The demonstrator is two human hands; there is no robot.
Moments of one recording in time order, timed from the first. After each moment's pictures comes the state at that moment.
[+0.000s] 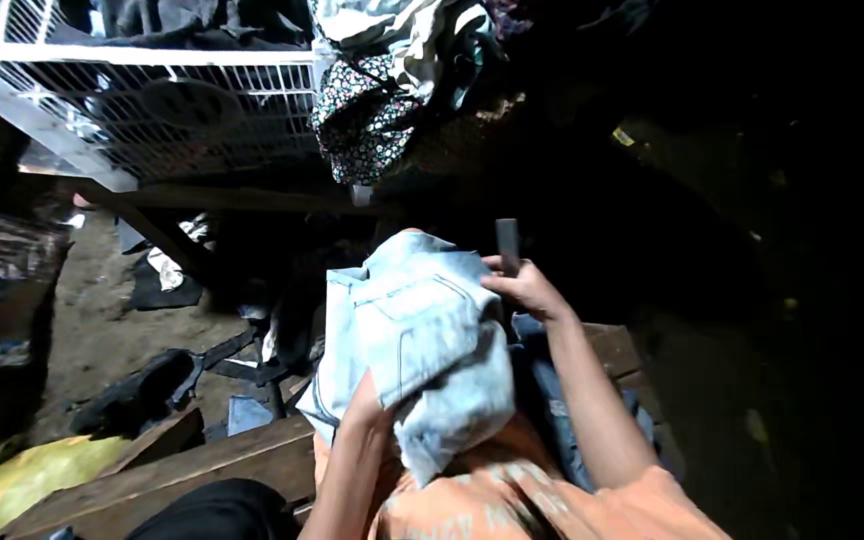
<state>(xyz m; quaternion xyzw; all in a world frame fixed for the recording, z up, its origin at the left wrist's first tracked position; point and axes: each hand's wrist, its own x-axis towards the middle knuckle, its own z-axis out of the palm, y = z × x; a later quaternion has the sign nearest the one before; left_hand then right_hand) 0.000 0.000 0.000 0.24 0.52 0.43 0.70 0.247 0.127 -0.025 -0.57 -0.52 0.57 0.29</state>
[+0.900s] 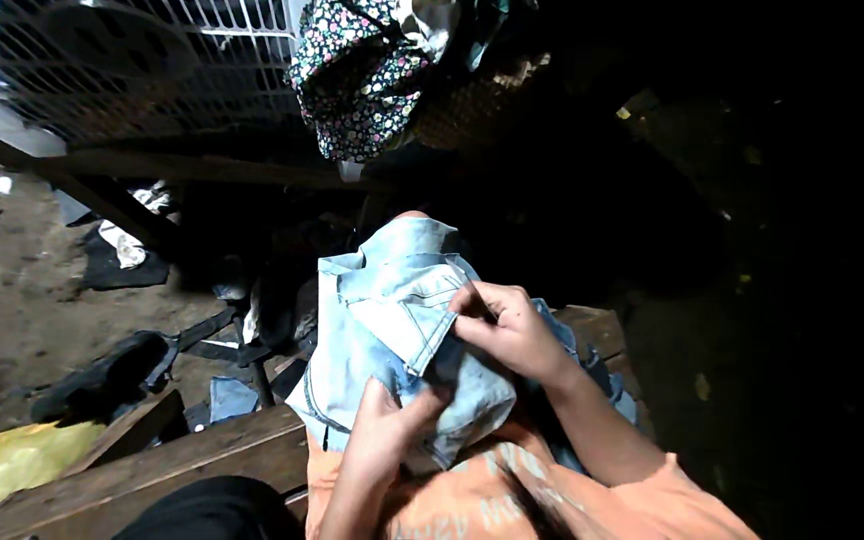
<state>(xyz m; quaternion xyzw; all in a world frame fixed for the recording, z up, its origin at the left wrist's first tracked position) 0.008 -0.010 0.037 0.21 0.51 0.47 0.69 0.175 0.086 0.037 -0.45 -0.68 0.48 0.31</state>
